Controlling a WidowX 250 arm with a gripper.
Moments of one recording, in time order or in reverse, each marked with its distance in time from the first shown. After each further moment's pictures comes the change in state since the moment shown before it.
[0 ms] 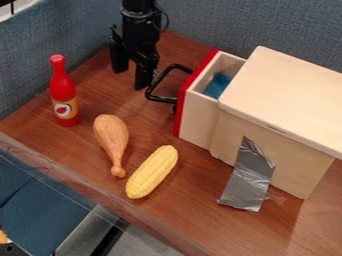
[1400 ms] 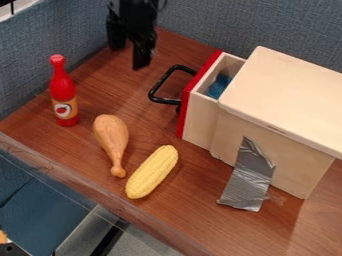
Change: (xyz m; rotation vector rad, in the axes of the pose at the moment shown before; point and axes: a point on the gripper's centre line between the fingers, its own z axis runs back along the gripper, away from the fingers) arm 0.007 0.034 0.029 0.109 -0.054 0.044
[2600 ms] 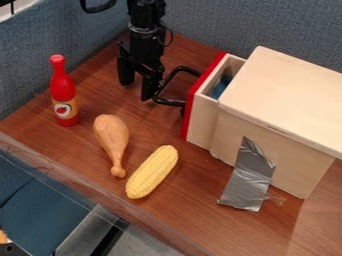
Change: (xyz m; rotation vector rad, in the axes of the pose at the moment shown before) arm 0.003 -0.036 -0.062 -0.159 0.103 -0.025
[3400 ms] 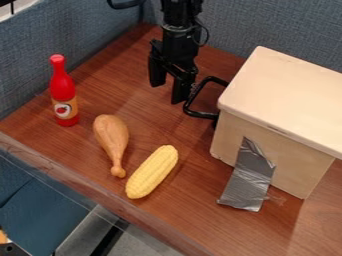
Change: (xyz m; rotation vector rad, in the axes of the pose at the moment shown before) arm 0.016 -0.054 0.028 -0.013 -0.045 -0.109
